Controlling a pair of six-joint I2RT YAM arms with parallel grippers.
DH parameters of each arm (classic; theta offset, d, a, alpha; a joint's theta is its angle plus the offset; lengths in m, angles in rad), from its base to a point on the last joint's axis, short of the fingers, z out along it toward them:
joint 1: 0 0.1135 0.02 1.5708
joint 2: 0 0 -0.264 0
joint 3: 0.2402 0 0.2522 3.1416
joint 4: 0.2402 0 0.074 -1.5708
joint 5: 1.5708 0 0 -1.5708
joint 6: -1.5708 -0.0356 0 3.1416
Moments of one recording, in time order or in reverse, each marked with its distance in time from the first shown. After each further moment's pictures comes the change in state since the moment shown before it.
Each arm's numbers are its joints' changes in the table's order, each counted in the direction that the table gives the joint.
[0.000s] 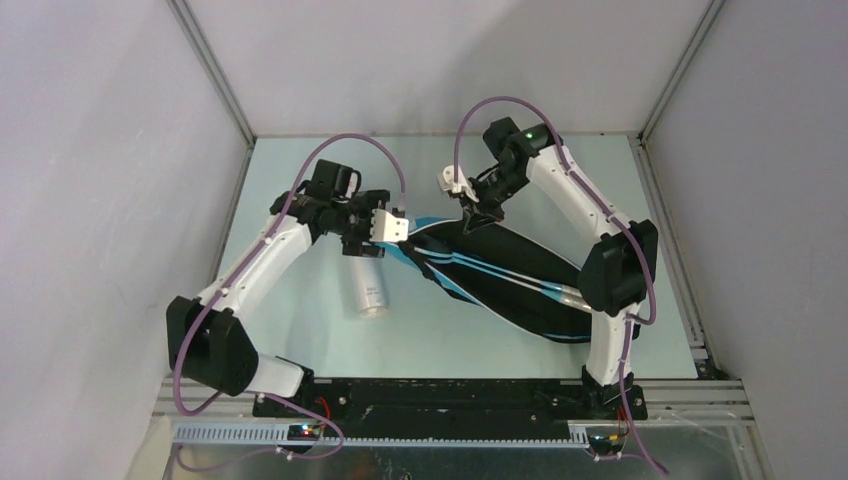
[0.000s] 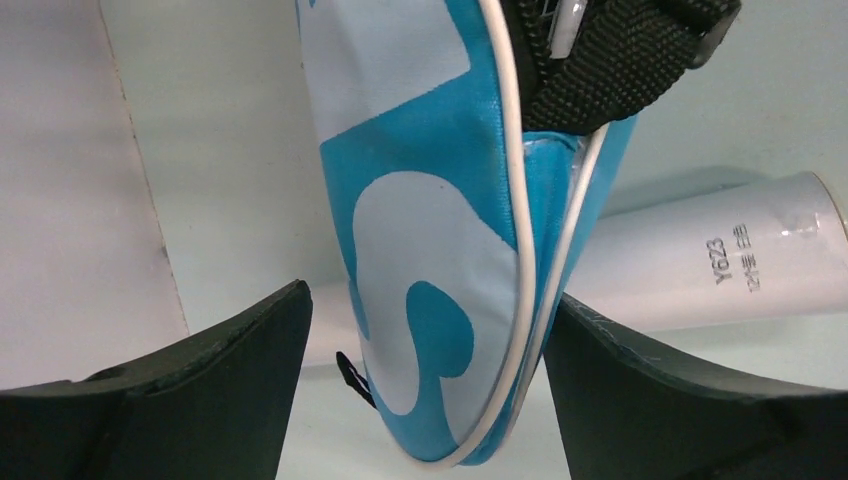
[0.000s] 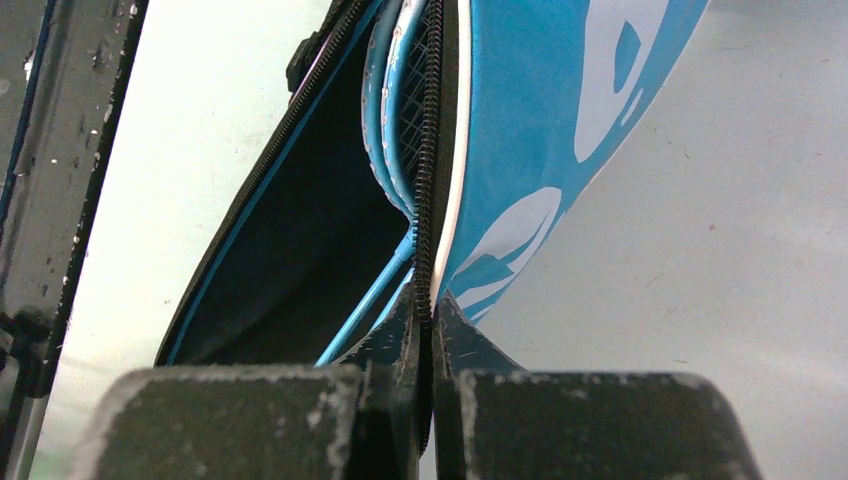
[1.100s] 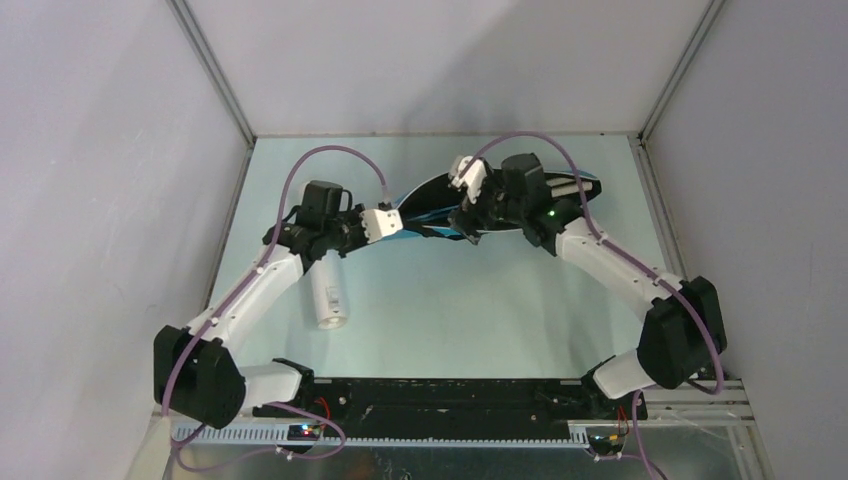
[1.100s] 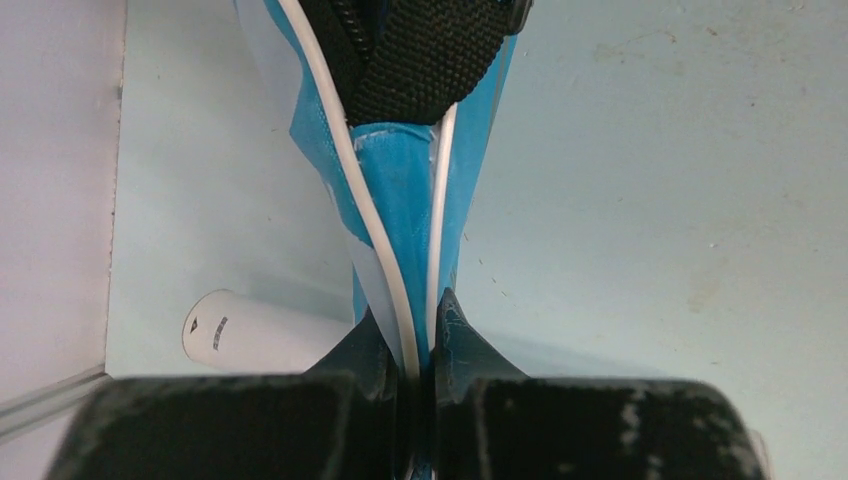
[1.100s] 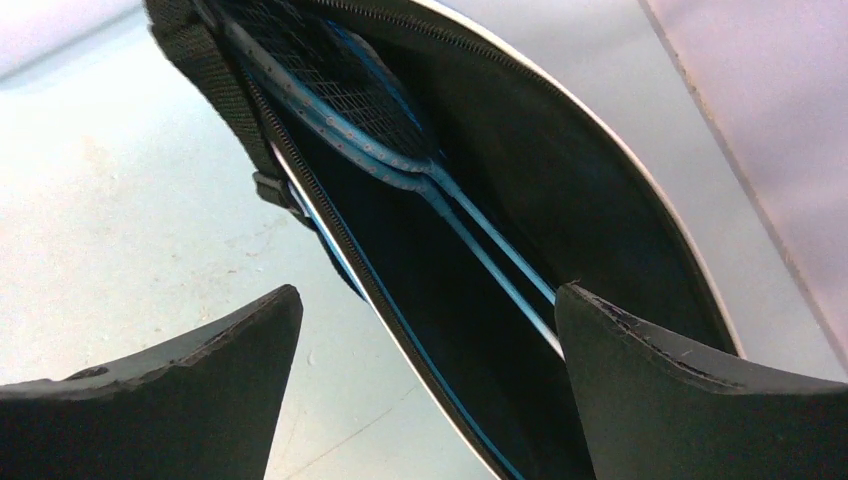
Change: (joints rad) left arm 0.000 0.153 -0.235 -0.262 -0.151 0.386; right arm 0.077 0.488 -0.750 -1.143 0.401 -0.853
